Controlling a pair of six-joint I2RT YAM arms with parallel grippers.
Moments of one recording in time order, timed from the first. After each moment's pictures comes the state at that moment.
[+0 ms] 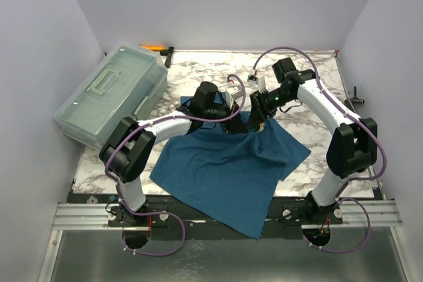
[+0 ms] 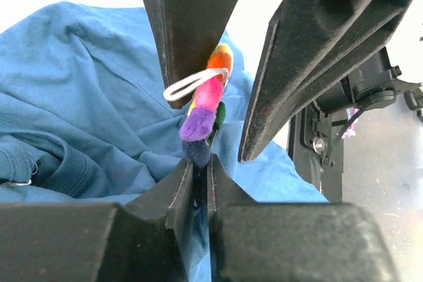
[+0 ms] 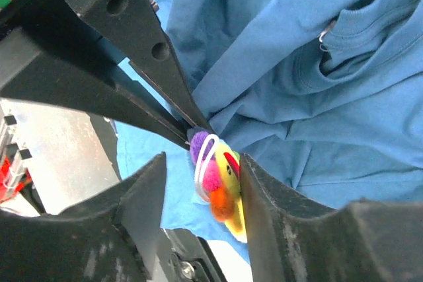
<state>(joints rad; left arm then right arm) -0.66 1.77 1.10 0.21 0.85 -0.24 0.30 1.73 1.46 -1.01 -0.81 -0.32</state>
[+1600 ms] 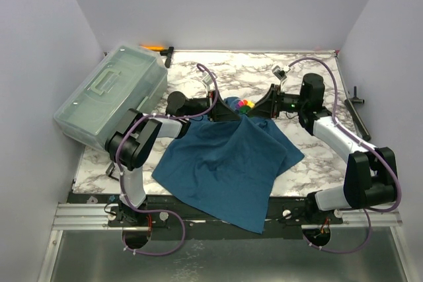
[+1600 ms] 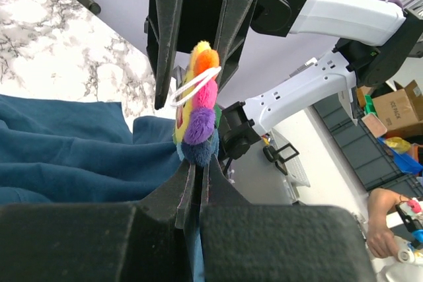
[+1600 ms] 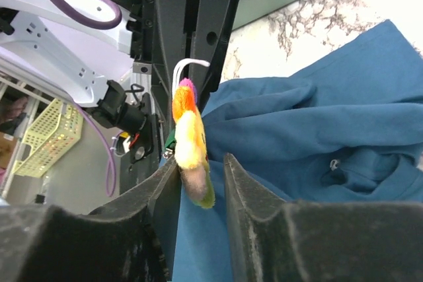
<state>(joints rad) -0.50 1.89 0.91 1.40 1.09 -1.20 0.18 1.41 0.85 0.33 -1.20 0.40</state>
